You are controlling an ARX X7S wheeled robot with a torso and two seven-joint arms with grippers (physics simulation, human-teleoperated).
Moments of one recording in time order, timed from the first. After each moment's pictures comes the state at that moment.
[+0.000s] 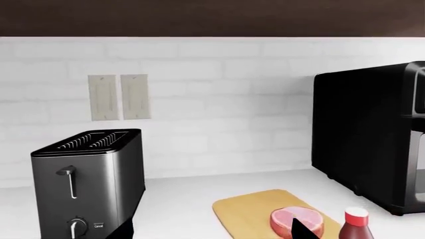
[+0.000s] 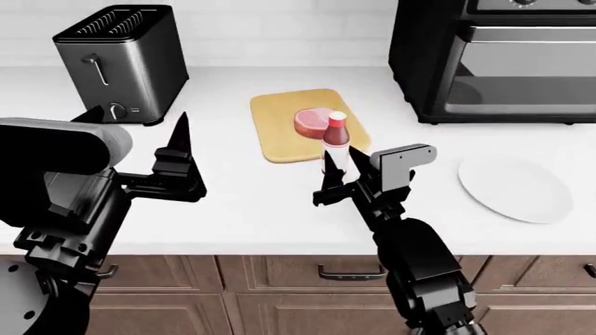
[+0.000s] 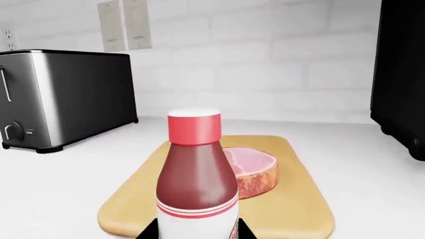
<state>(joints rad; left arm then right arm) -0.60 -0.68 0.07 0.82 -1.17 -0.84 -0.74 0.74 0.17 -0.45 0.60 0.48 -0.07 -0.09</state>
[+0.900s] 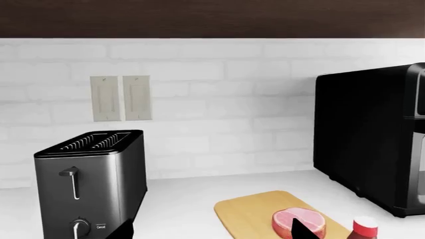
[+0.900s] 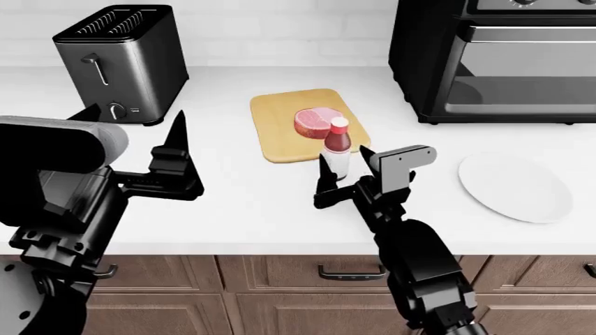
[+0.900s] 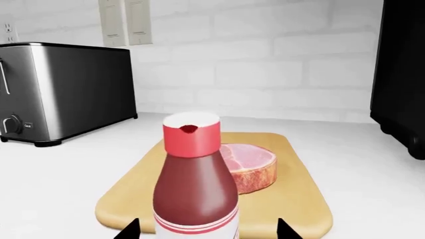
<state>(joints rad) -0.60 -0.70 0.08 0.82 -1.19 -0.83 -0.75 0.75 0.18 -0.47 0.61 0.48 -0.08 -0.10</state>
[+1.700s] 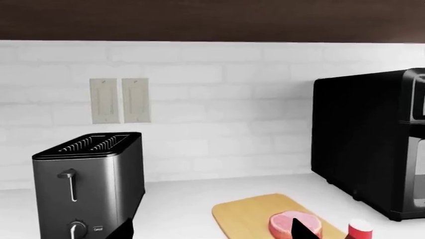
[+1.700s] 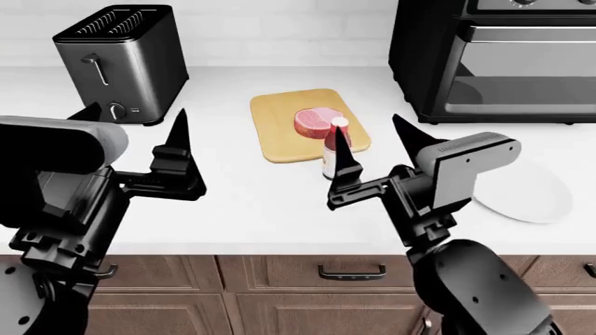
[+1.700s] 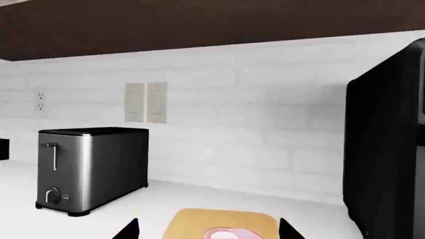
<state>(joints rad) -0.61 -0.69 0.09 0.83 -1.20 -0.83 -0.78 0.53 0.45 -0.42 -0.32 0.59 0.25 0.23</state>
